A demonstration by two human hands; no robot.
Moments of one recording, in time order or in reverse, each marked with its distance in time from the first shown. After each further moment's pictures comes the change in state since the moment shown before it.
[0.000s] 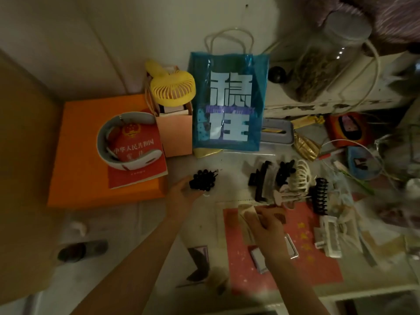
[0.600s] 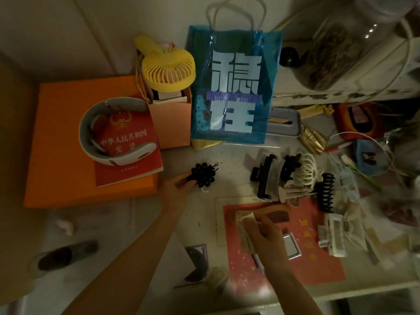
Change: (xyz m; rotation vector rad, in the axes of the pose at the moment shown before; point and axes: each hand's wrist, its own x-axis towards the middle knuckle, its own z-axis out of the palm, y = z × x) left_hand 0.024 -0.015 0.006 -0.005 0.125 0.063; right_hand -0.002 0.012 0.012 0.089 0.003 0.114
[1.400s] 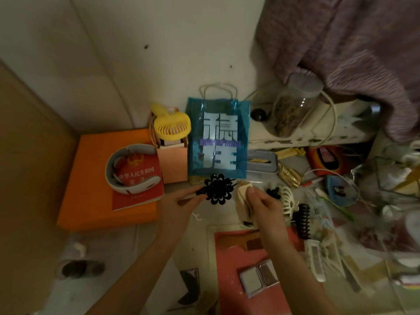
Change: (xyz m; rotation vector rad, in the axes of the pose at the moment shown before) left_hand -0.092 0.132 -0.031 -0.132 -0.029 0.356; right_hand 0.001 -0.121 -0.032 0.141 0.004 -0.251
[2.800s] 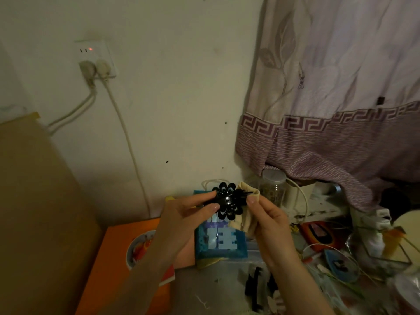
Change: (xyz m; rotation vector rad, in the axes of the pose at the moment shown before) left_hand -0.033 0.224 -0.043 -0.057 -0.172 0.349; right_hand -0.064 -0.167 -0.006 0.487 -0.186 -0.450
